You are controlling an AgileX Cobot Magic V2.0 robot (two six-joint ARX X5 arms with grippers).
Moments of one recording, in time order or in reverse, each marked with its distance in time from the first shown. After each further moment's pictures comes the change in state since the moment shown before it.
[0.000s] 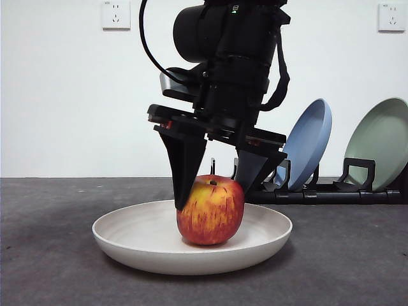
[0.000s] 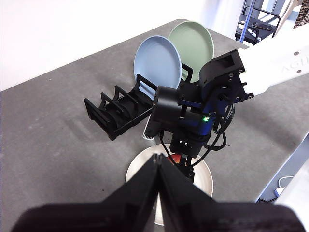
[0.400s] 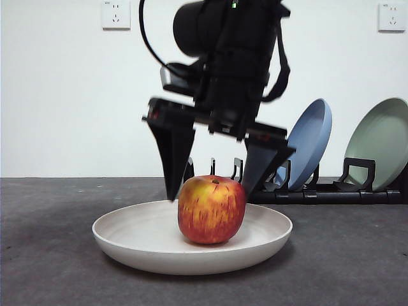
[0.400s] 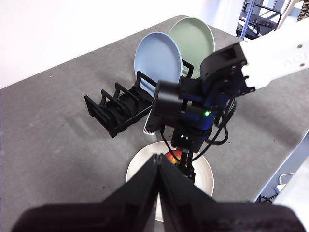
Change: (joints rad) left arm 0.000 0.000 0.000 -0.012 0.000 0.000; right arm 0.000 -0.010 0.028 -0.044 0.006 0.001
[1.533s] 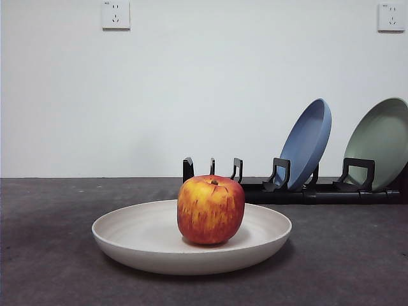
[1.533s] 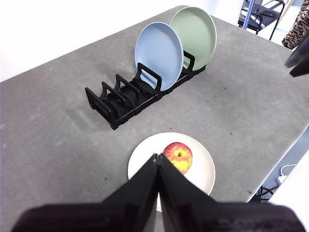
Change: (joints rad) left arm 0.000 0.000 0.000 -0.033 0.000 0.000; right arm 0.000 -0.769 0.136 -0.506 0.045 0.000
